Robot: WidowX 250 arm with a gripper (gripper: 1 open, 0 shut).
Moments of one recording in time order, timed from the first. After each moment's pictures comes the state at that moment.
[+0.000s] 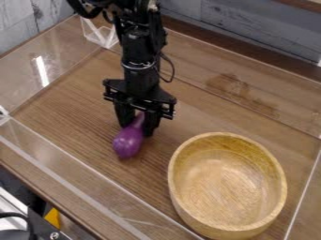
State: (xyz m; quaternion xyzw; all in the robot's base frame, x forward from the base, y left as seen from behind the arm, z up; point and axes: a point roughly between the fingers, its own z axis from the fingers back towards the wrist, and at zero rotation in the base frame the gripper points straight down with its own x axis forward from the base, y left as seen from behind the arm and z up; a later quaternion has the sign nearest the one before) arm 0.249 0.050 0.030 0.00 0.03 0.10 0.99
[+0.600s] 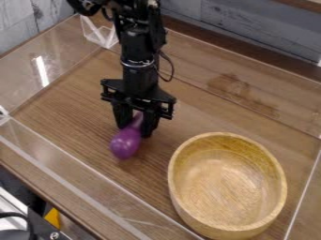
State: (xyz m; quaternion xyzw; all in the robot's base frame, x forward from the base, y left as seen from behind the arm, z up) arm 0.243 0.047 0.037 0.00 0.05 0.10 0.99
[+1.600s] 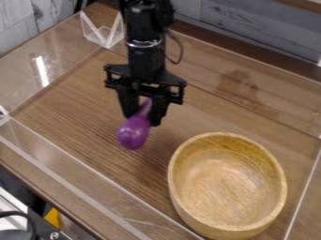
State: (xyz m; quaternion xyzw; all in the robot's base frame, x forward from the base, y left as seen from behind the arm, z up) arm 0.244 0.017 0.071 -0.02 0.03 0.10 0.99
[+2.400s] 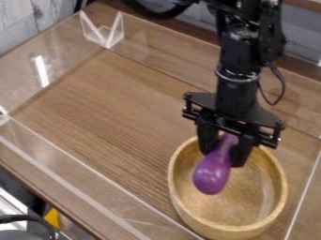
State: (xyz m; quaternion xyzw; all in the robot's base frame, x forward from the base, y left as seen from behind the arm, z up) arm 0.232 -0.096 0.079 -0.03 0.02 0.01 1.00
